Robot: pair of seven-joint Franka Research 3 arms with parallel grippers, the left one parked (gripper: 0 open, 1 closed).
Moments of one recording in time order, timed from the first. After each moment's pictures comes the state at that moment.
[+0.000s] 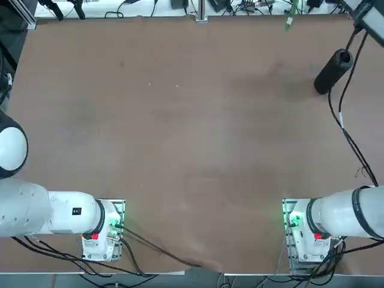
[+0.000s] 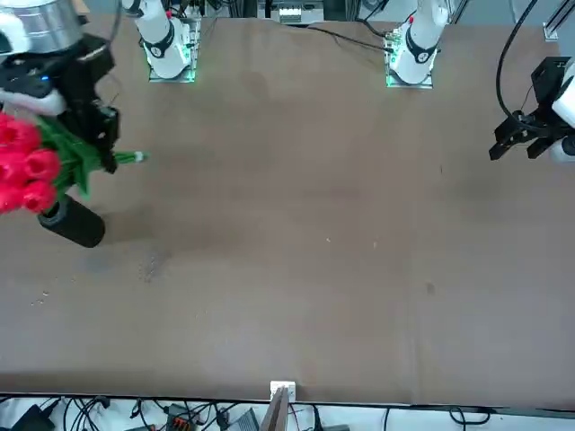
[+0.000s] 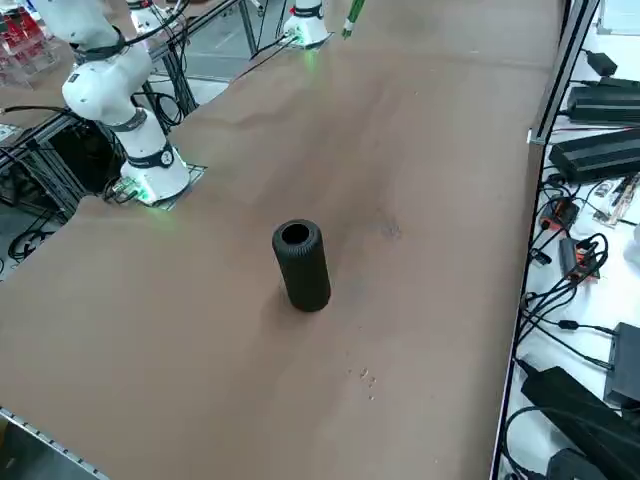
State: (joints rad) arm 0.15 -0.10 0.19 -1.68 -0.21 1.94 0.68
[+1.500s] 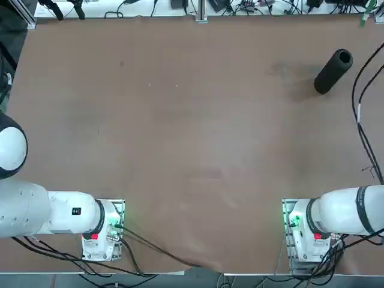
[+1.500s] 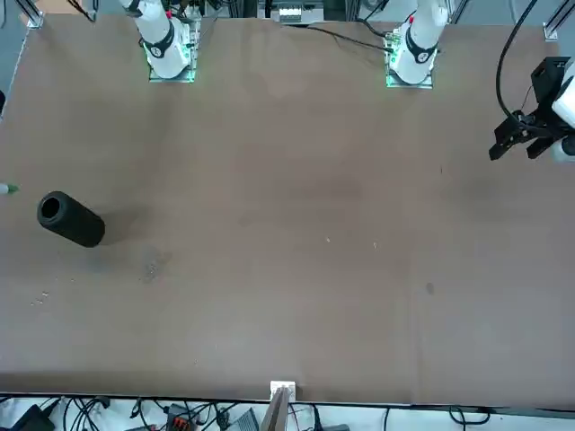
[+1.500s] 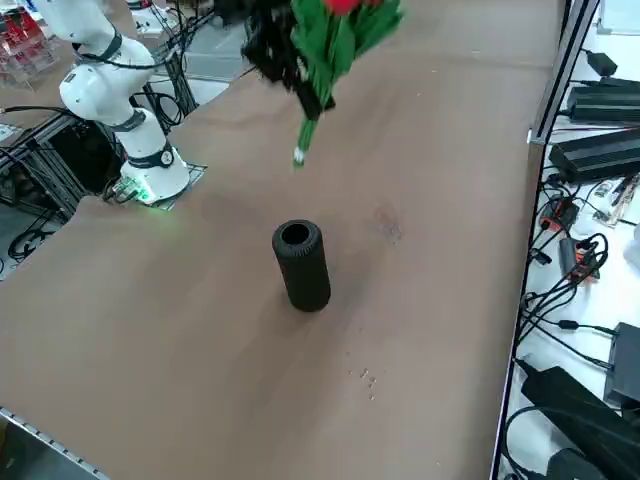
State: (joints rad) arm 0.04 -0.09 -0.30 -1.93 -0.23 2.40 0.19
